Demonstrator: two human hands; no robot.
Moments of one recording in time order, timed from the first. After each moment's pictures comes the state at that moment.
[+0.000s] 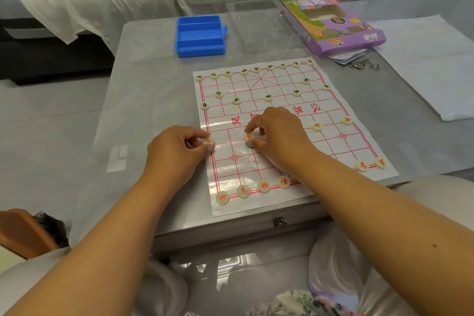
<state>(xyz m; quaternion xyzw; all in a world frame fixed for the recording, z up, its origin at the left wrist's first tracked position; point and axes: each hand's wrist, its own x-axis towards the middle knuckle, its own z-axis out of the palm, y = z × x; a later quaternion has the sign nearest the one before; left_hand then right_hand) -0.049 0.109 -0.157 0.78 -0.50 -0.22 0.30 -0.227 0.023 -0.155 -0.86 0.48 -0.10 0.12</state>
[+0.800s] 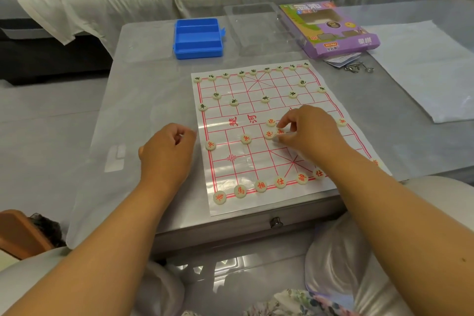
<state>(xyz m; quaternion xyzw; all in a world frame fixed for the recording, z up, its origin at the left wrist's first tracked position) -0.049 0.113 -0.162 0.80 -0.42 -0.19 0.38 -0.265 0.008 -0.140 -0.79 0.60 -0.05 0.14</state>
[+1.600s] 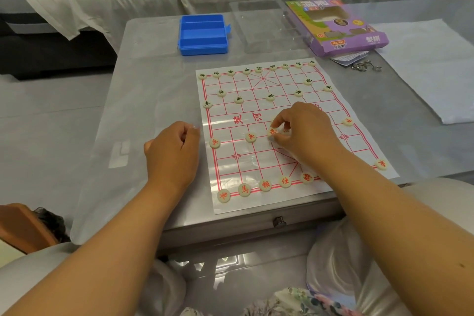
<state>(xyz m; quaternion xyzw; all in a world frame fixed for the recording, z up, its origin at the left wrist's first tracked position) -0.053 0.115 -0.169 0.79 -0.44 -0.15 0.40 -0.249 0.016 -0.141 -0.81 0.56 -0.08 0.12</state>
